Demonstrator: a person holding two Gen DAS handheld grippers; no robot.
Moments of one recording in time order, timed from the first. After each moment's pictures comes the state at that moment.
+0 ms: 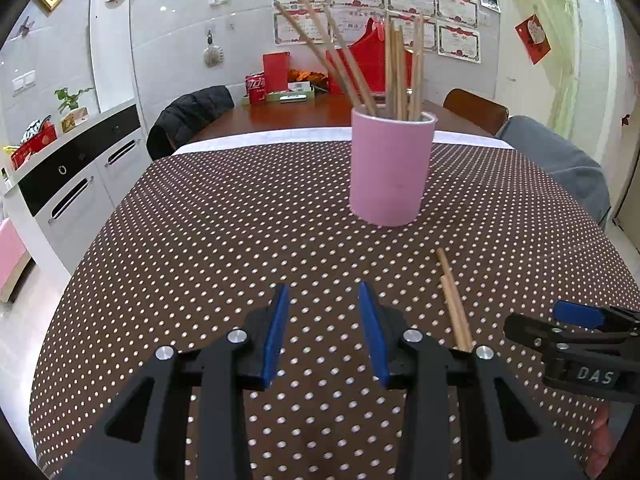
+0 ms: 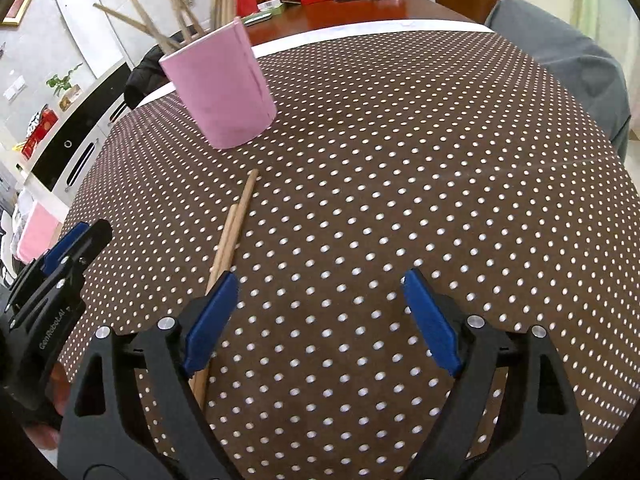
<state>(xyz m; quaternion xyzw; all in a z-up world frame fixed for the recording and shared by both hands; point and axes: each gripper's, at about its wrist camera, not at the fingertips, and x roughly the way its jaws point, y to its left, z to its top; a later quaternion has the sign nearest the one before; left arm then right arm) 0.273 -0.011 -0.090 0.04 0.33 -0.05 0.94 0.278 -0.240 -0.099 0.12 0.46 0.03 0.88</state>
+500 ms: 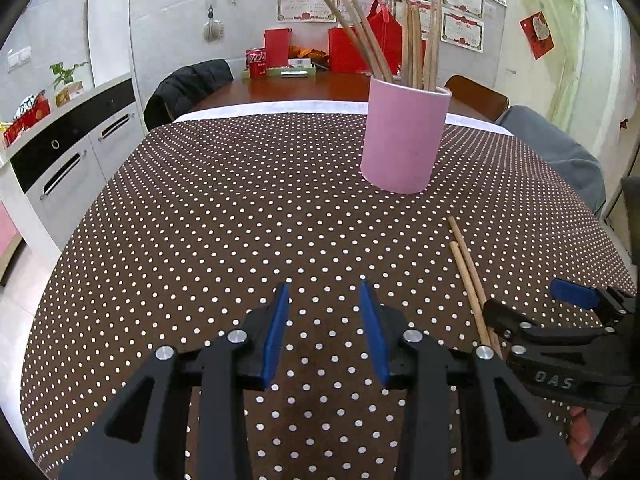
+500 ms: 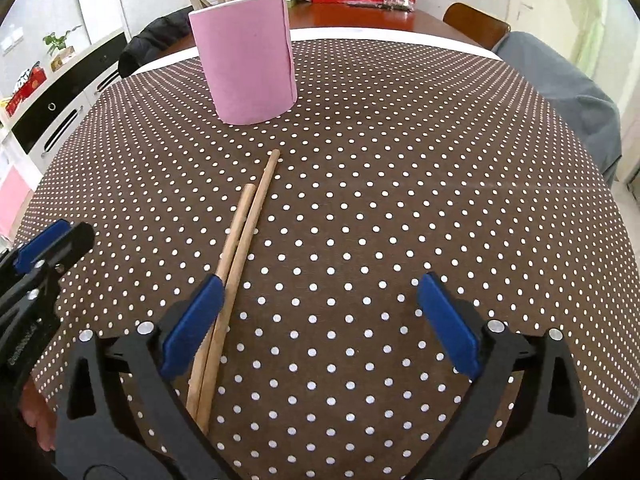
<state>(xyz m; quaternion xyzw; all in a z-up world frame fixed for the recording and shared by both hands) 0.266 0.016 -0.105 0.01 0.37 -0.06 0.93 0.285 -0.191 -0.114 0.02 0.45 -0.01 0.89</state>
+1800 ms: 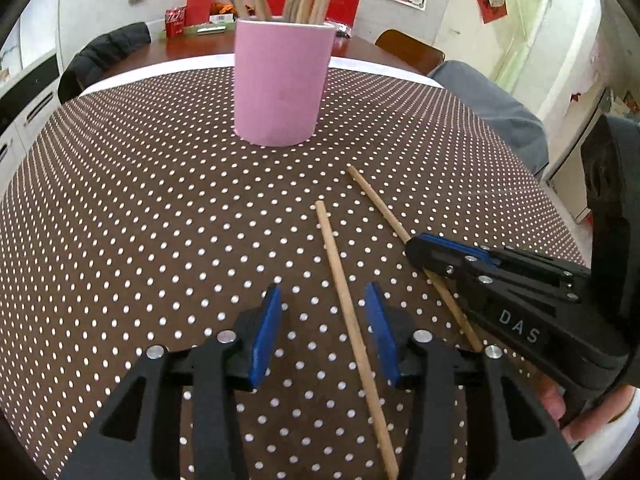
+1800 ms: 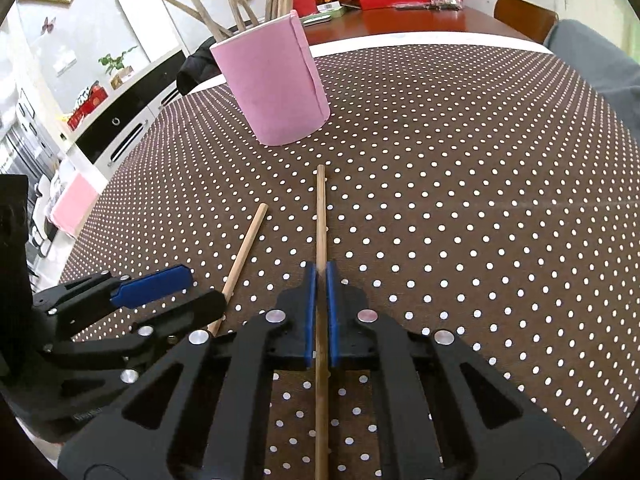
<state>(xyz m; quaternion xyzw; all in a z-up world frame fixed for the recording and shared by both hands) 0.287 -0.068 -0.119 0.01 0.45 -0.19 0.87 0.294 -0.237 -0.109 0.10 0.43 0.13 0.89</state>
